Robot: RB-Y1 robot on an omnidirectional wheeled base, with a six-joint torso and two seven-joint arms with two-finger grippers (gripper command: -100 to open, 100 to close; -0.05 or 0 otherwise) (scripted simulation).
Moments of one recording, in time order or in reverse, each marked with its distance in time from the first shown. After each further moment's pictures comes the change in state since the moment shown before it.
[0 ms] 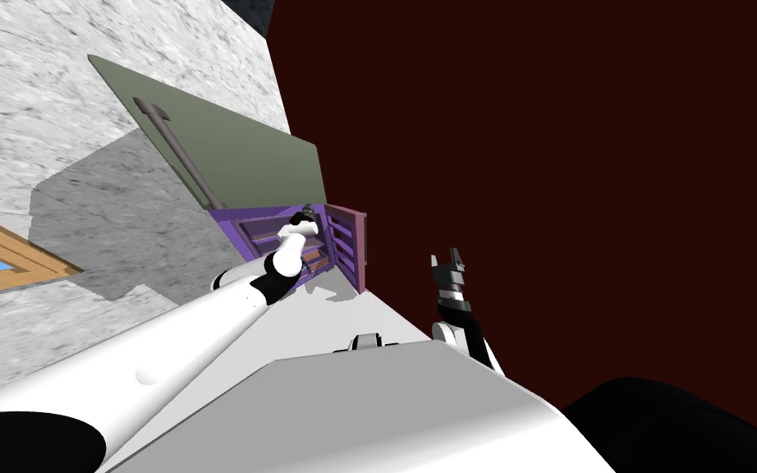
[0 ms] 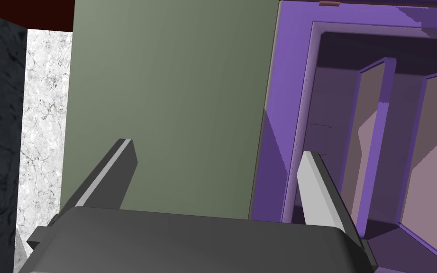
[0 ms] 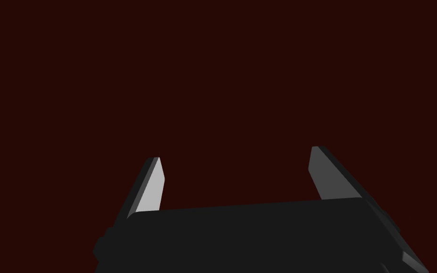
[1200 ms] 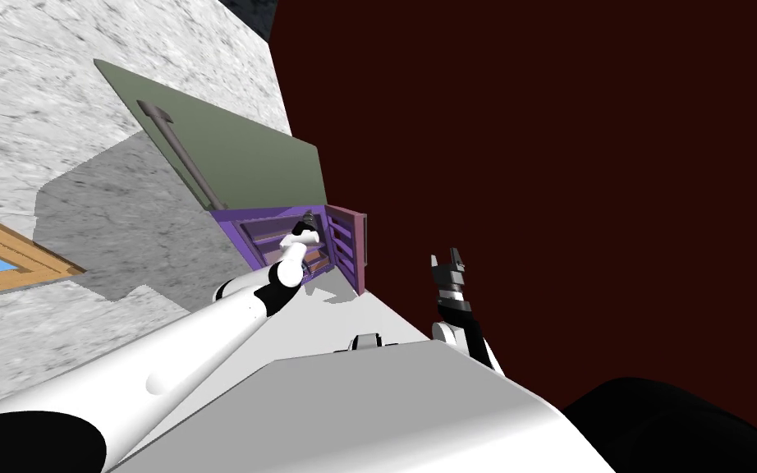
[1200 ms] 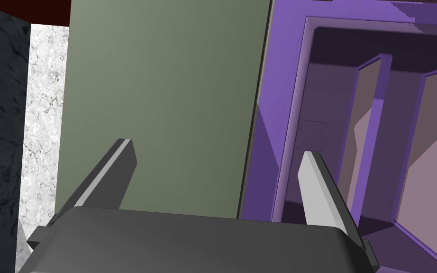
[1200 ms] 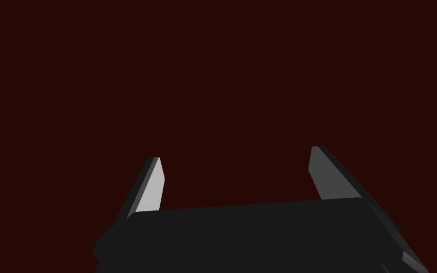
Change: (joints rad) left arm 0.101 -0.027 -0.038 -0.025 0.034 -0.091 0.022; right arm 0.000 0.000 0.000 0.000 0.000 0.000 0.000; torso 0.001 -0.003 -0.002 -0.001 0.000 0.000
